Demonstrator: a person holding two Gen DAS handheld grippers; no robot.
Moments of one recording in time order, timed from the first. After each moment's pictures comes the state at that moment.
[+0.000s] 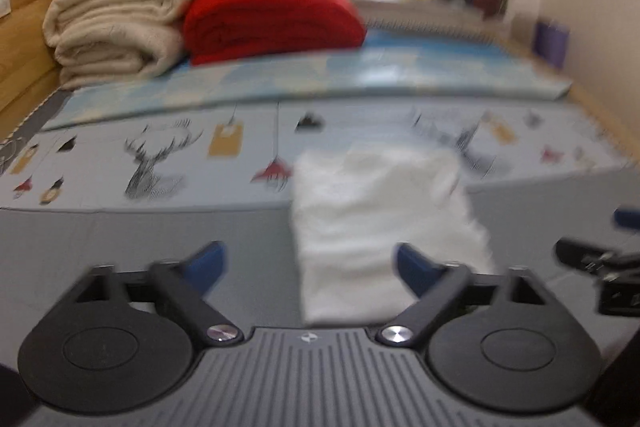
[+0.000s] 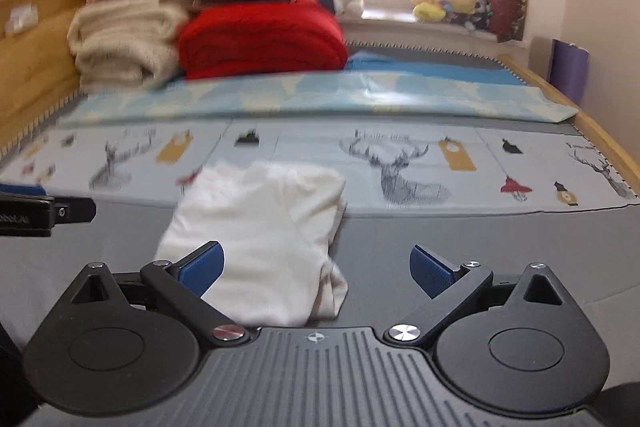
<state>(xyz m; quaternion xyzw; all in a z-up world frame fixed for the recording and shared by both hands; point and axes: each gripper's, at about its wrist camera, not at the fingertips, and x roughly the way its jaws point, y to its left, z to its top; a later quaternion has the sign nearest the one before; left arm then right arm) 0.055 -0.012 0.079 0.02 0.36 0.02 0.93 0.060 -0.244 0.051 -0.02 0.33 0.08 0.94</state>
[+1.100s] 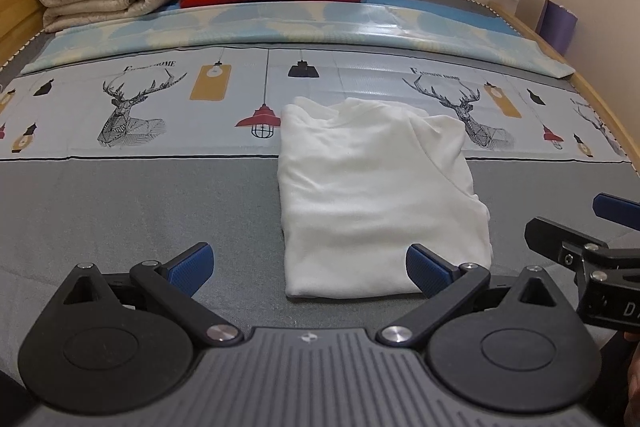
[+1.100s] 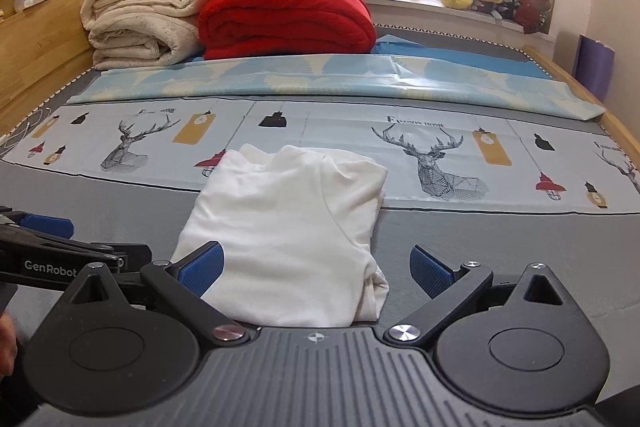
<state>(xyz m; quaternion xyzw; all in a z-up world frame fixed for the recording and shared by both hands) 0.080 -0.002 0.052 -0.04 0.42 0.00 0.91 0.083 -0.207 0.043 -0.02 0.35 0.10 0.93</state>
